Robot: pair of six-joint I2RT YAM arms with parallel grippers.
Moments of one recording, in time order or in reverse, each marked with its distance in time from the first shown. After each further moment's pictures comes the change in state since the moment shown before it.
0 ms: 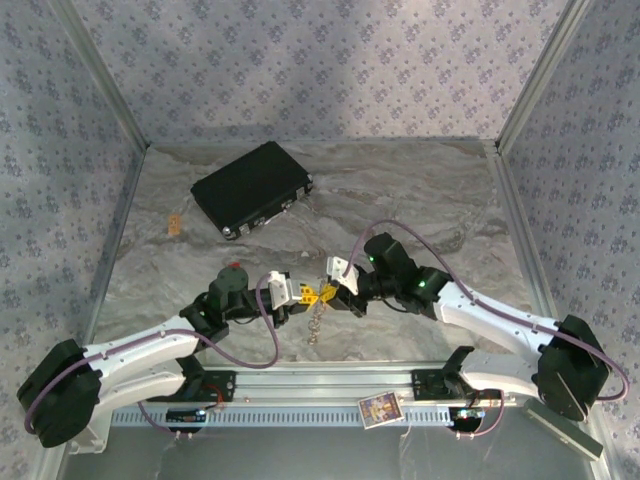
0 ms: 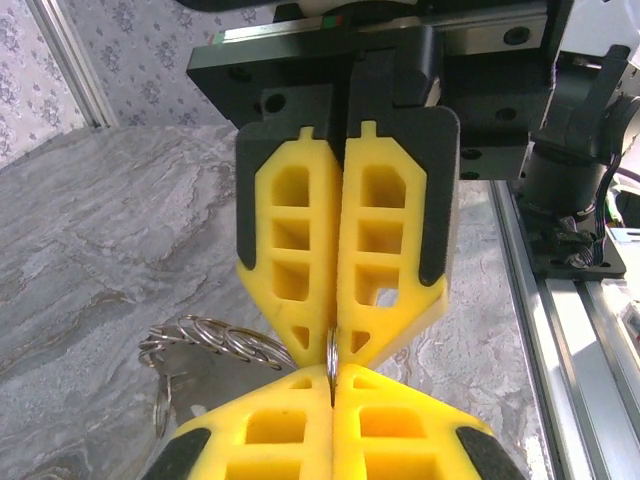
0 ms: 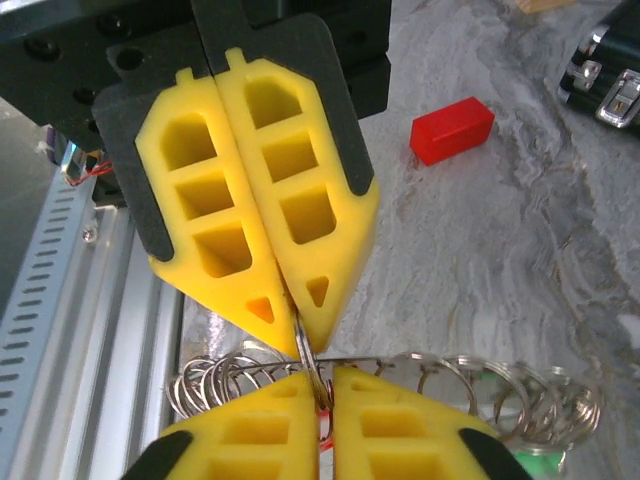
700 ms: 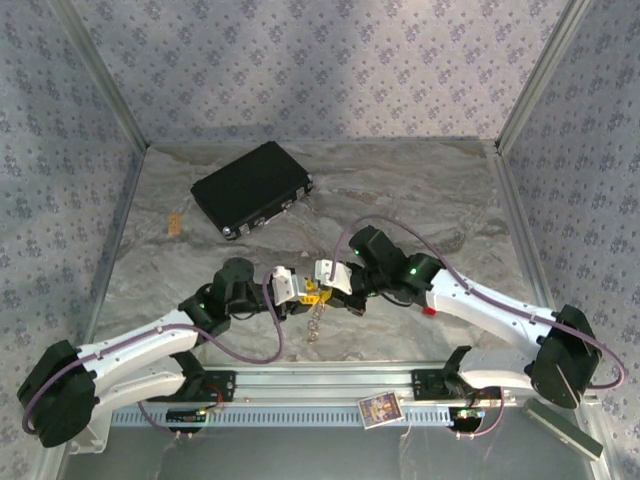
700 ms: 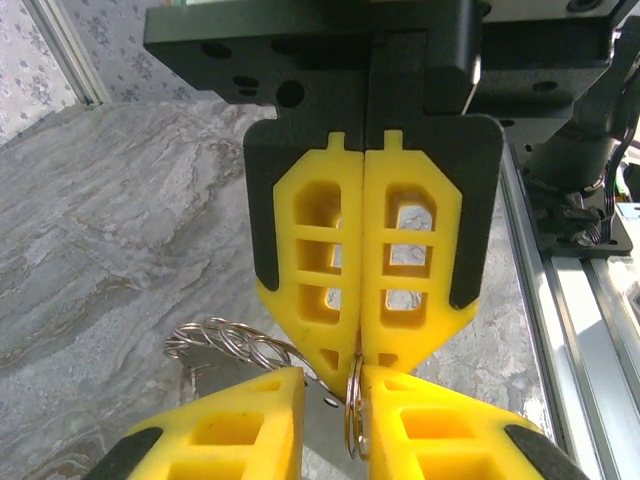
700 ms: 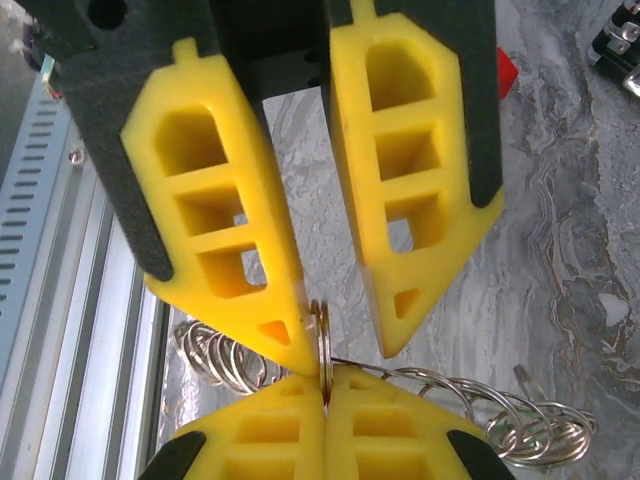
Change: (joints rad) left arm 0.000 0.005 0.104 -0.202 -0.009 0.072; right arm 0.060 0.081 0.208 -0.320 0.119 -0.187
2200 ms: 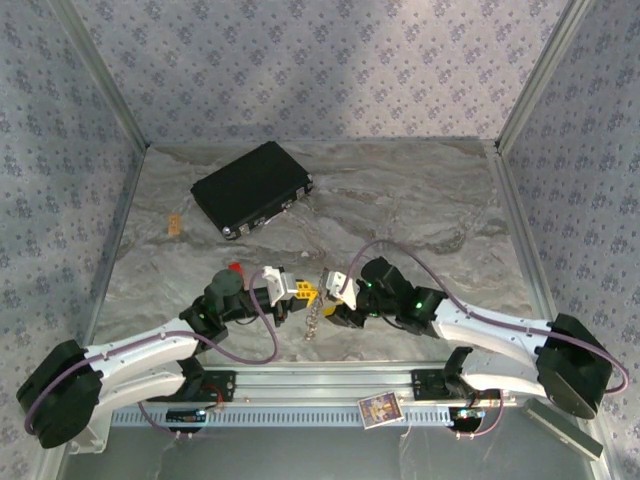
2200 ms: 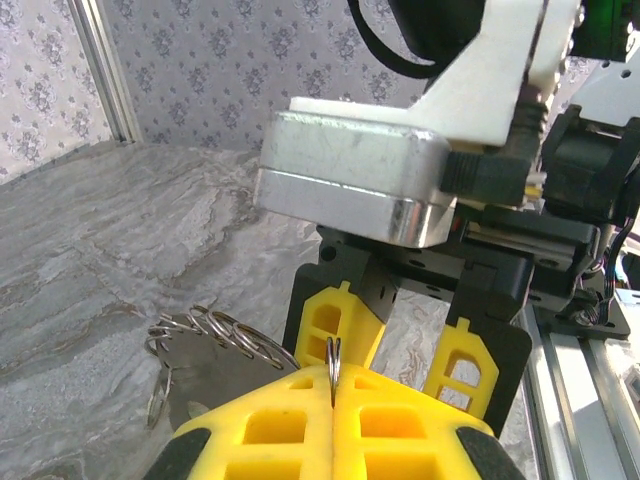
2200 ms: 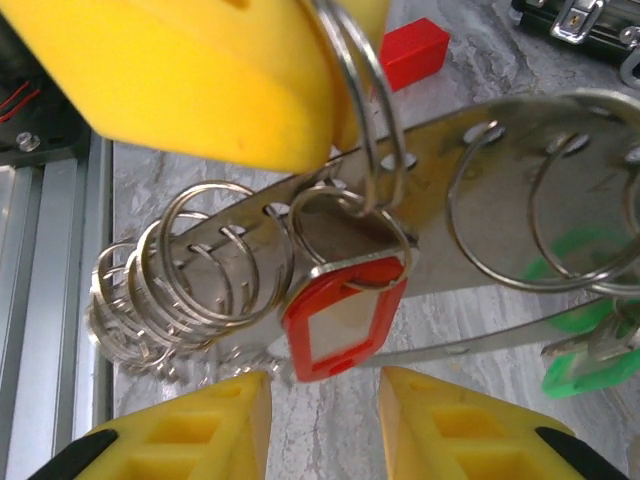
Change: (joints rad) left arm -0.001 -0.012 -0.137 0.325 -0.030 -0.206; right arm 0.059 -0.107 -0.393 0.522 0.152 0.287
